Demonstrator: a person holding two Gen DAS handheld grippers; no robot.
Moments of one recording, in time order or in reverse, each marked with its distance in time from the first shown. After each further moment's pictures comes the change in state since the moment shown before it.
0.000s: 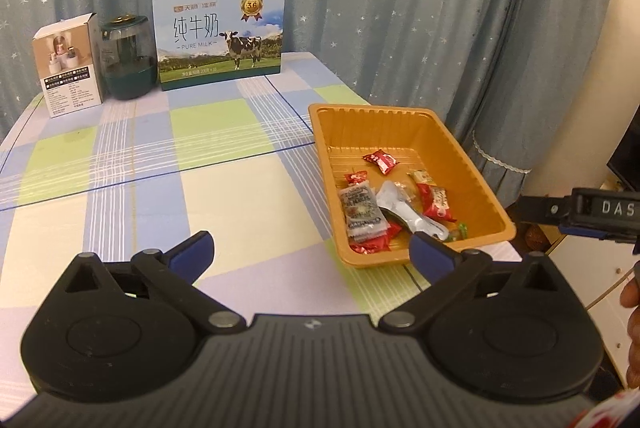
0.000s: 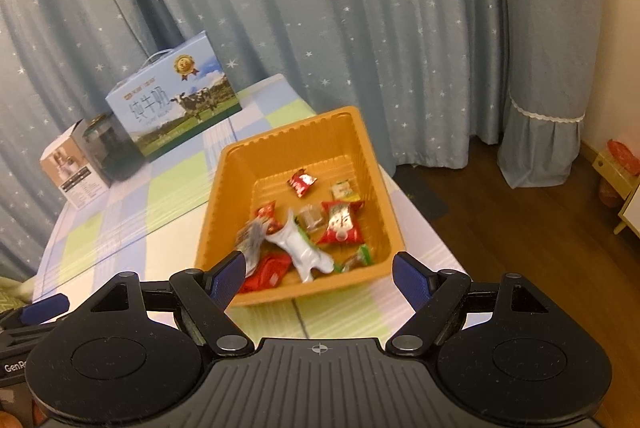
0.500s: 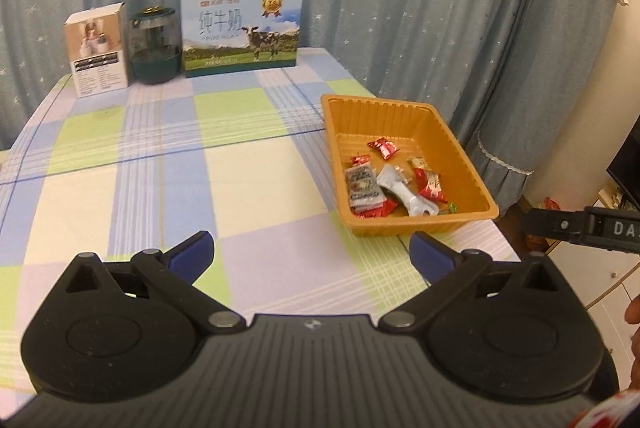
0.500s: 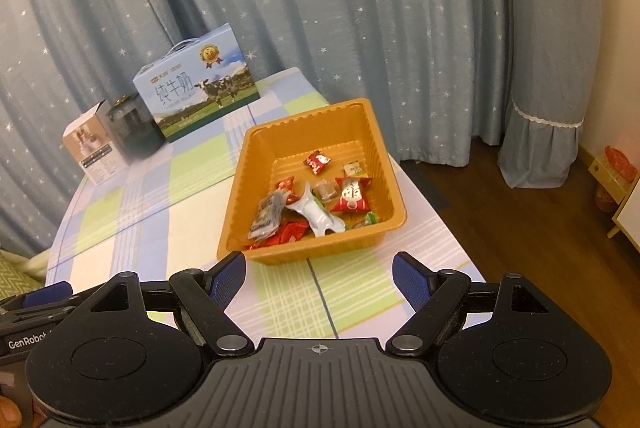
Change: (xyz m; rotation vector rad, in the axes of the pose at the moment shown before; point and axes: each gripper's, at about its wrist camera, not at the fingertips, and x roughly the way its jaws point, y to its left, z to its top) left arm -0.053 0.002 -0.021 -0.042 0.020 0.040; right arm -0.054 0.020 -0.025 -0.053 0.019 0.006
